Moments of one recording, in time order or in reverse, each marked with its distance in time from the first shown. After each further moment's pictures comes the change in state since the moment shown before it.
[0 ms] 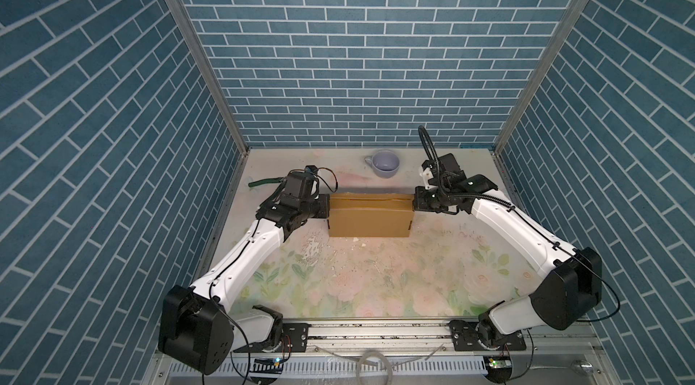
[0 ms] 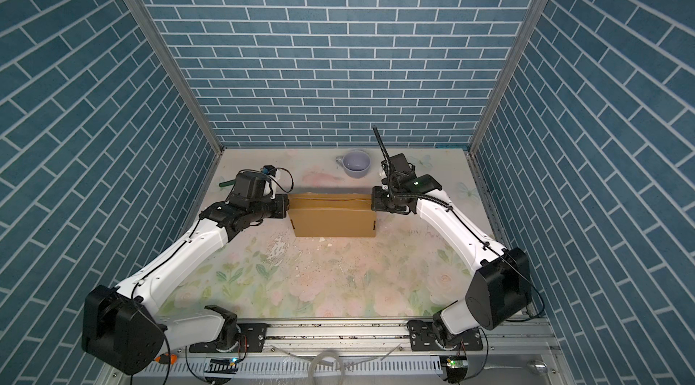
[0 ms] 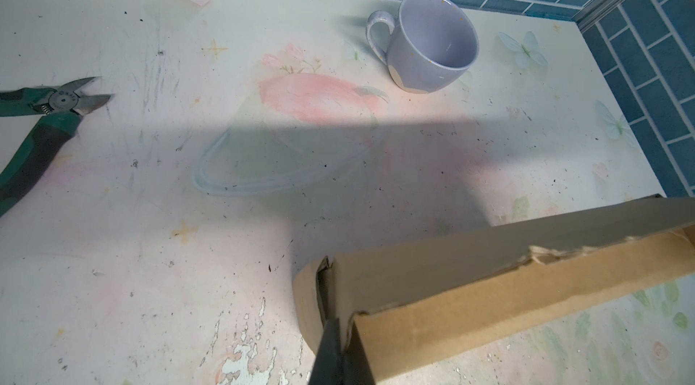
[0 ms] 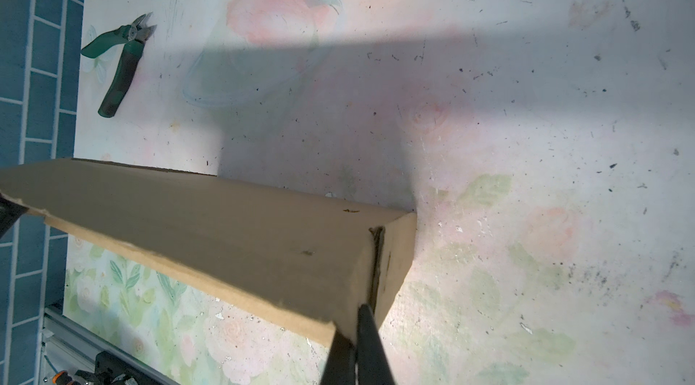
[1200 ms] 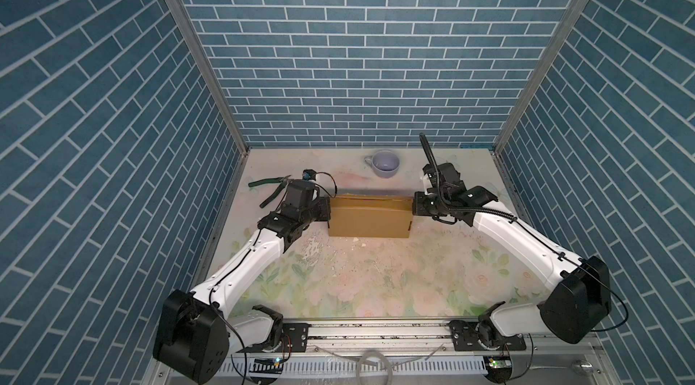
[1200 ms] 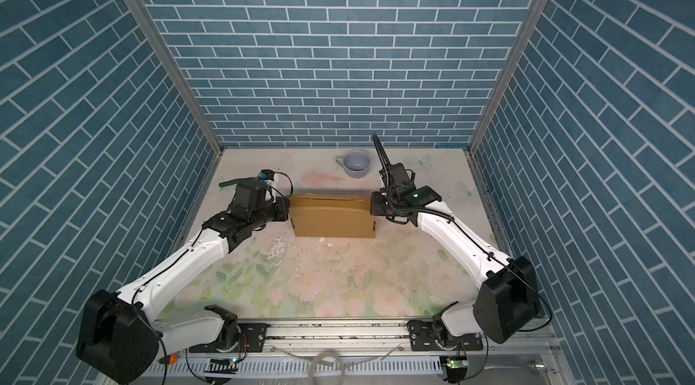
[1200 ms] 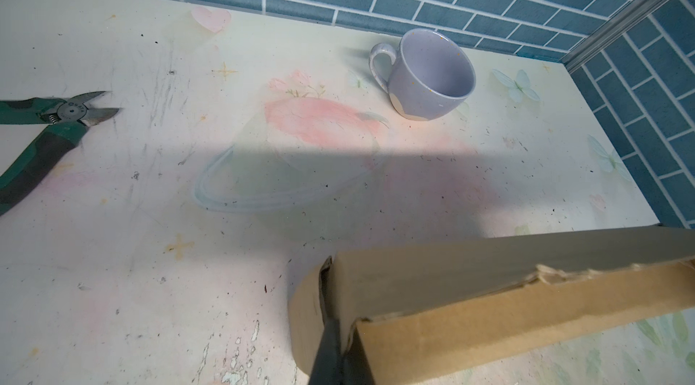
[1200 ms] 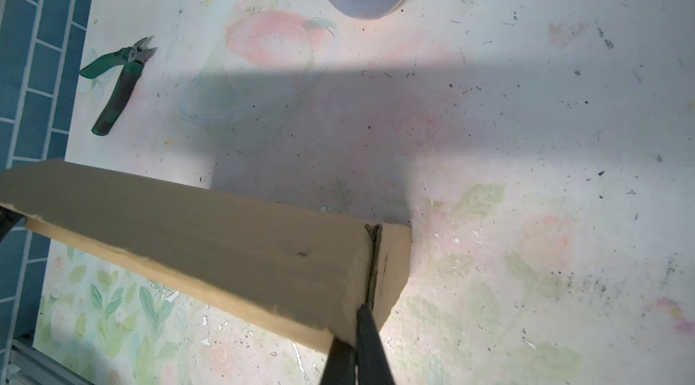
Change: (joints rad) left arm -0.026 -0.046 -0.132 0.177 -0.054 -0.021; right arm 0.041 -0.078 -0.127 0.129 0.090 0.010
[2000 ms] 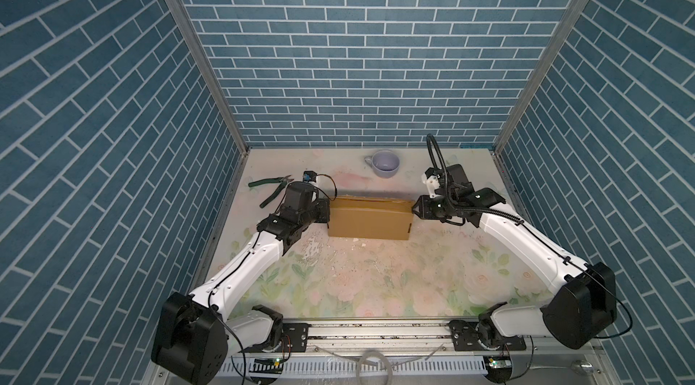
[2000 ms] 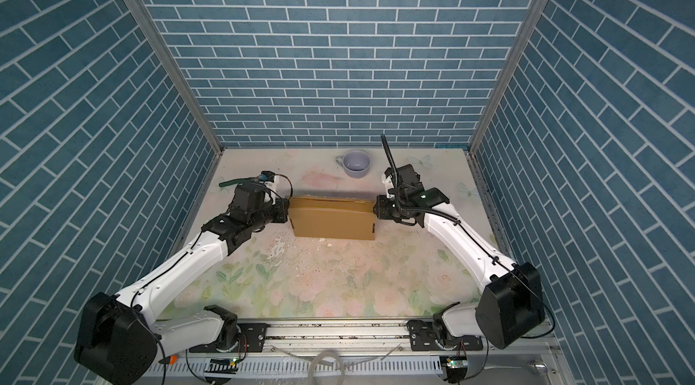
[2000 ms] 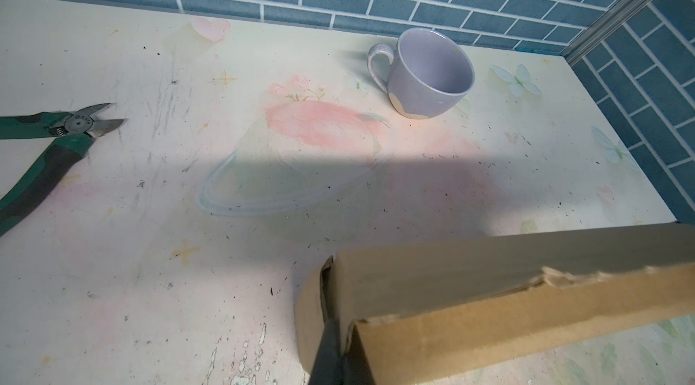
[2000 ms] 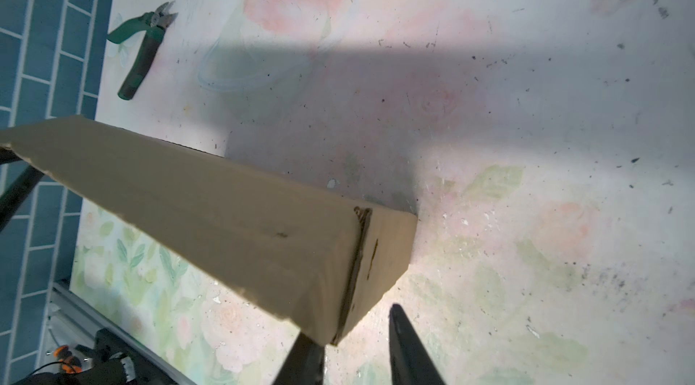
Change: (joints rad) left arm 0.000 -0.018 -0.029 0.026 -0.005 0.030; right arm -0.088 -0.037 -0.037 -0.042 -0.216 -0.039
